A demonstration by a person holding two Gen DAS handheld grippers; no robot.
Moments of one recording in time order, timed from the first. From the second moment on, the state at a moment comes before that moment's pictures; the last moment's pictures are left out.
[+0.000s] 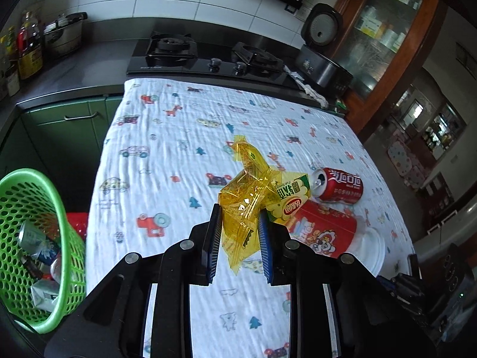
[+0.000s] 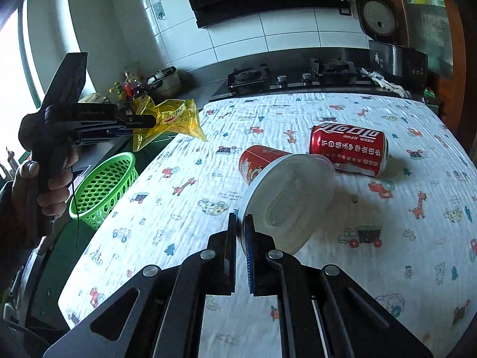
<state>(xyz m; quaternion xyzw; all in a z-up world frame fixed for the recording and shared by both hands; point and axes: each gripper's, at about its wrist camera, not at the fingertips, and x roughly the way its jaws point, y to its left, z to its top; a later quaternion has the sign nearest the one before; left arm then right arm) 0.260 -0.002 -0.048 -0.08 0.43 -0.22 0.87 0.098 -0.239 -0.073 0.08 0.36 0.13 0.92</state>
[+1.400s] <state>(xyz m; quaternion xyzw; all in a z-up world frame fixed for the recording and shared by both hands) 0.230 0.328 -0.119 -0.18 0.49 0.05 0.85 0.223 0.106 -0.082 -0.02 0.38 0.38 0.84</state>
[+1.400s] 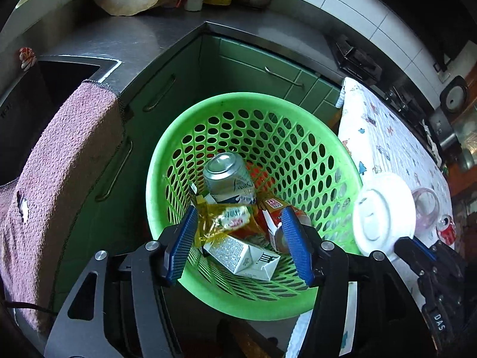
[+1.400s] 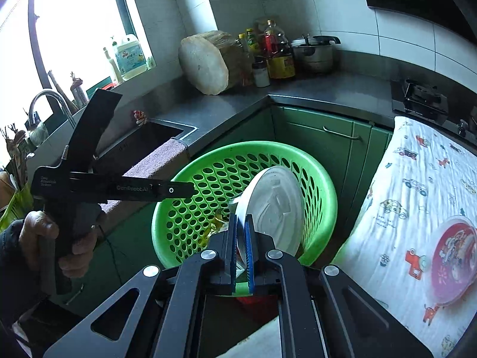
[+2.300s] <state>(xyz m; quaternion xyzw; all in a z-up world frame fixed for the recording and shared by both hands) 0.259 0.174 -0.082 -0.13 0.48 -0.10 0.86 0.174 -0.058 -0.054 0.05 0.35 0.24 0.90</state>
